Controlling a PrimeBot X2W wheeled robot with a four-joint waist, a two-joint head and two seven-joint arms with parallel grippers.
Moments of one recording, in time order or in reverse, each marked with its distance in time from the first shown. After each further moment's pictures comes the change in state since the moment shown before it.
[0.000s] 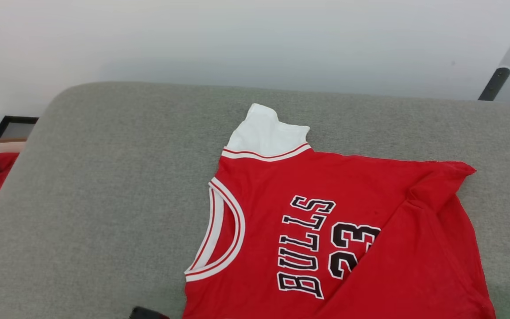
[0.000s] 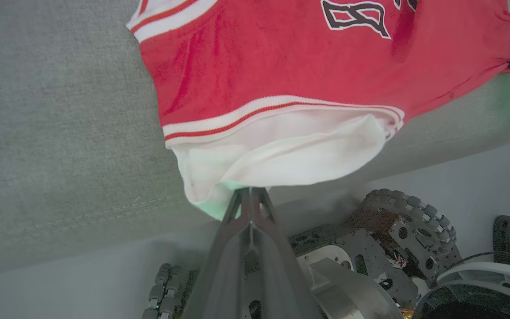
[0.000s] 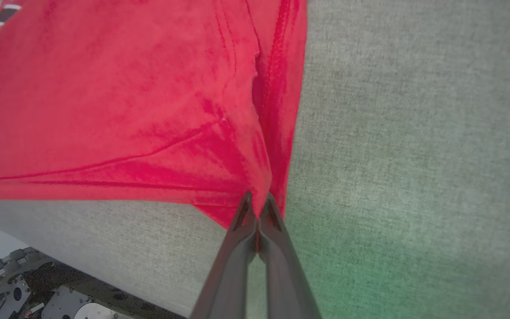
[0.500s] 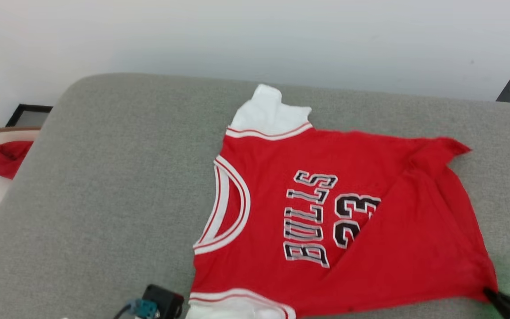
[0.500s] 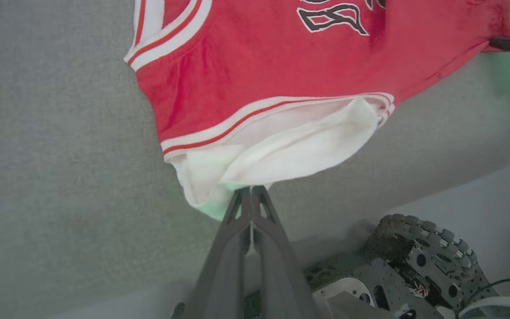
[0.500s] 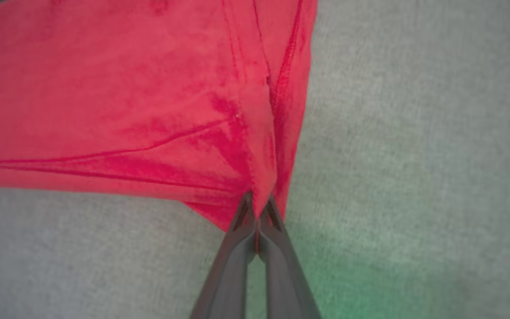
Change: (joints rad) left arm -0.100 -0.050 -0.007 0.062 0.076 -0.053 0.002; right arm -0.252 0.001 0.154 0.185 -0.095 0.000 -0.123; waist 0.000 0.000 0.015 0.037
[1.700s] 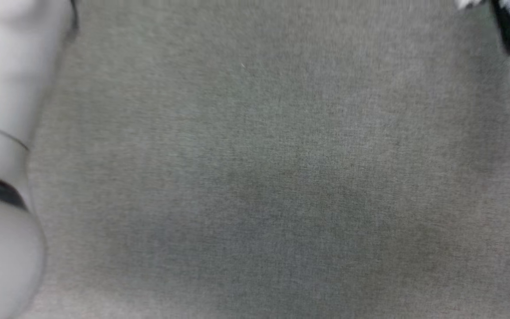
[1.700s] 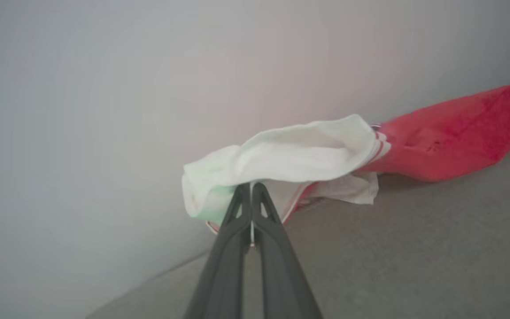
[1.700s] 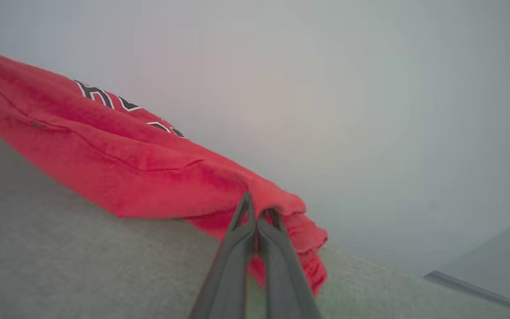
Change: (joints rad) left arm -1.335 -0.594 0.170 1.535 0.407 -0.673 -0.372; right arm -1.317 0.583 -0.532 0.768 -0.971 0.000 -0.347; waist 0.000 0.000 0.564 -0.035
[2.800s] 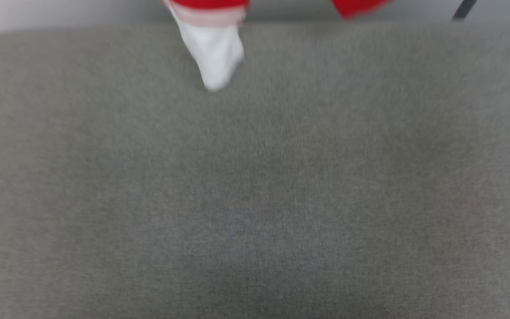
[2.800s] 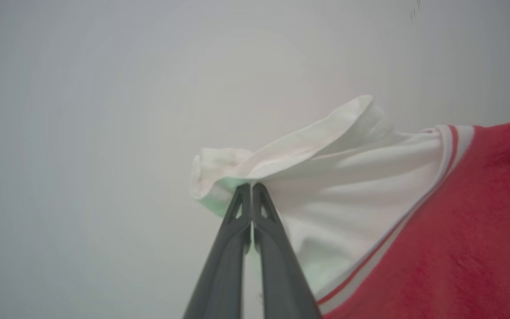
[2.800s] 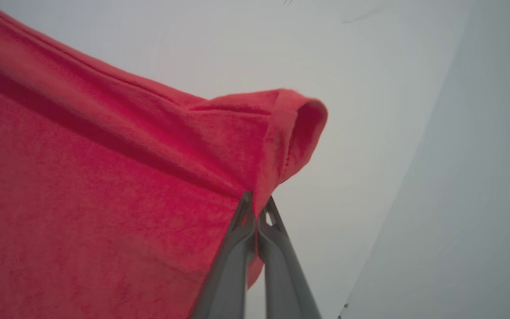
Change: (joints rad) left arm -0.352 0.109 -0.008 -0.017 0.072 0.045 0.088; right arm -0.256 -0.153 0.493 0.047 0.549 0.000 0.034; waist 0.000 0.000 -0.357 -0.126
